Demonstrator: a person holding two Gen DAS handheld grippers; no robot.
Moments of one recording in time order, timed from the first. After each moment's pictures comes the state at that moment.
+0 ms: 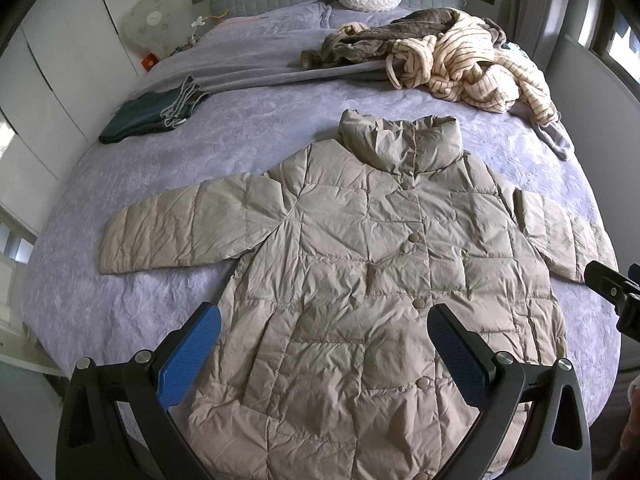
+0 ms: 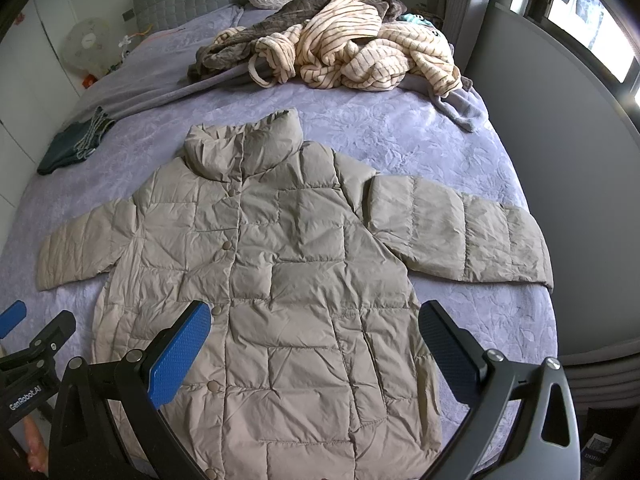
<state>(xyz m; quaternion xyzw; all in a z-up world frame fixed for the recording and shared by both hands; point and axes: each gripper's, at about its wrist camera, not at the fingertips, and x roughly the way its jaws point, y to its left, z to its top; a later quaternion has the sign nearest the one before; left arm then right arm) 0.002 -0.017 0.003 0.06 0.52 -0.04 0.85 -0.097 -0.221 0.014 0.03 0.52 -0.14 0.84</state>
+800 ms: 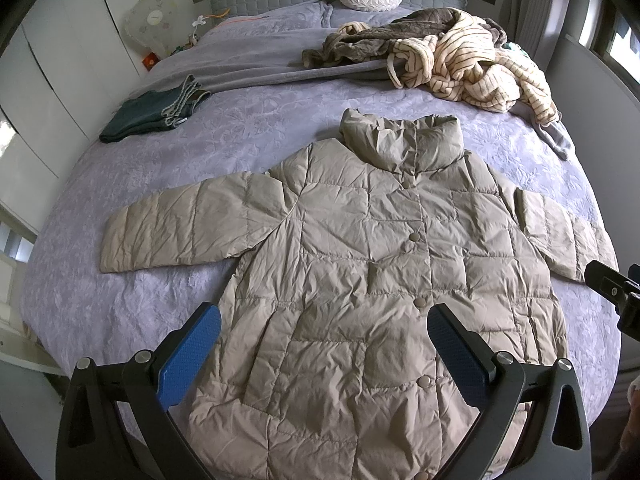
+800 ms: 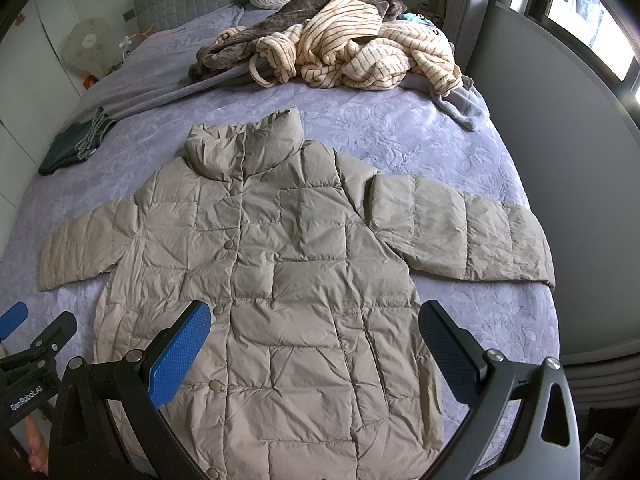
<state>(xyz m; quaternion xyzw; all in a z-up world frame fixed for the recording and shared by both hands) 0.002 -0.017 0.003 0.06 0.52 -0.04 0.85 -0.096 -0.221 0.014 0.03 0.52 -0.14 0.85</state>
